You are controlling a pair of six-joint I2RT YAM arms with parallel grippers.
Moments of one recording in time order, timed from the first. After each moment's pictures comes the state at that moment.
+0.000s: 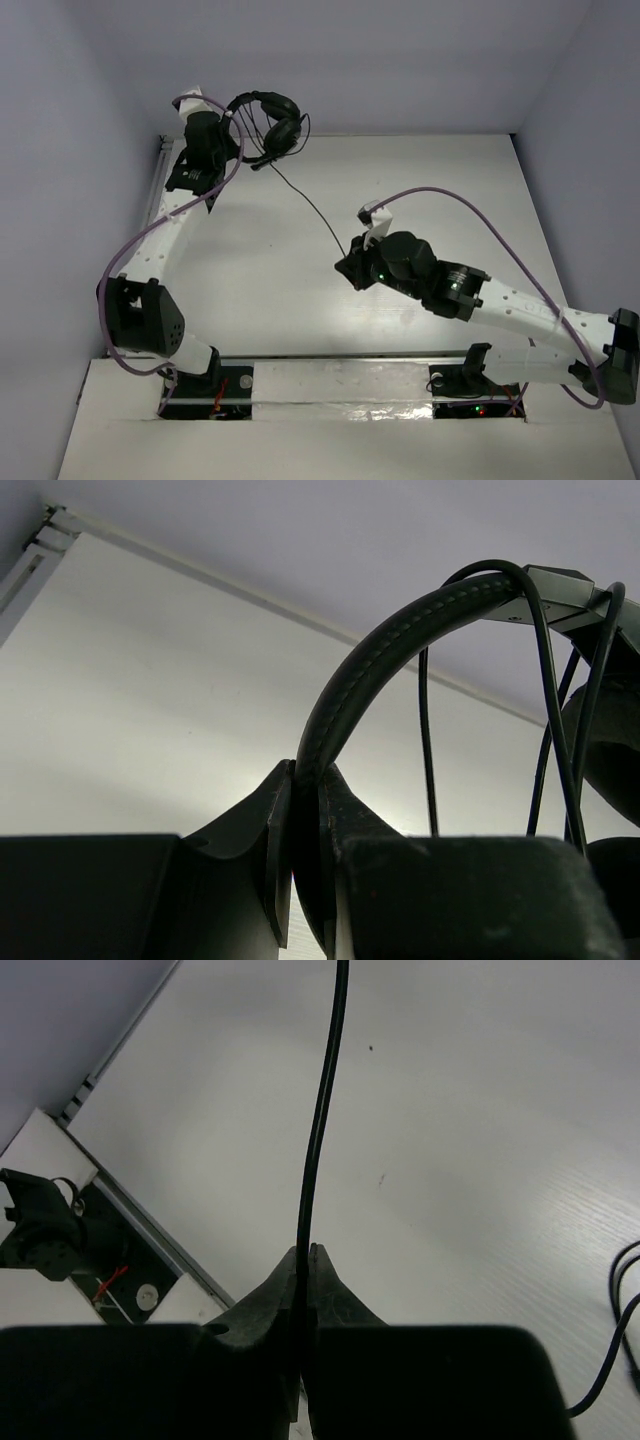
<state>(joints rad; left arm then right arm) -0.18 1.48 1.39 -0.19 -0.28 -0.49 1.07 1.10 0.91 -0.20 0.21 0.49</state>
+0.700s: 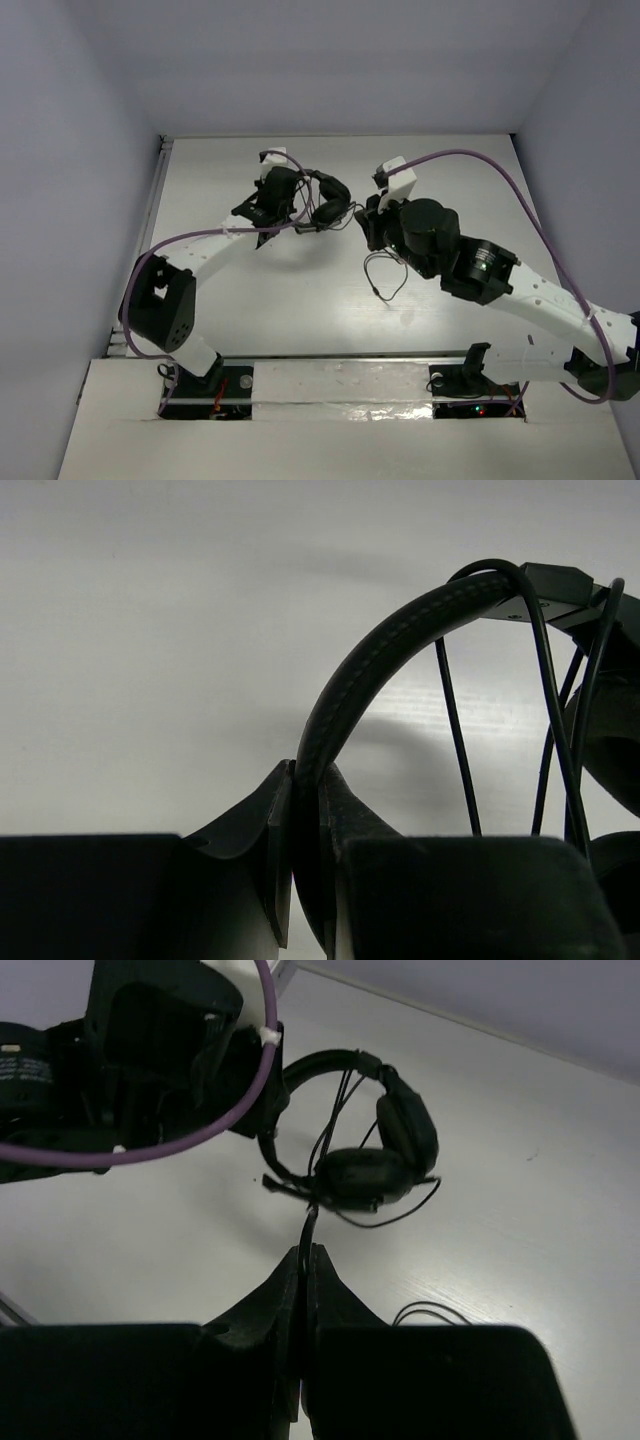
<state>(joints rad) -0.52 1.58 1.13 -0.15 -0.51 -0.39 1.07 1.12 1.31 -0.42 0.50 0.21</state>
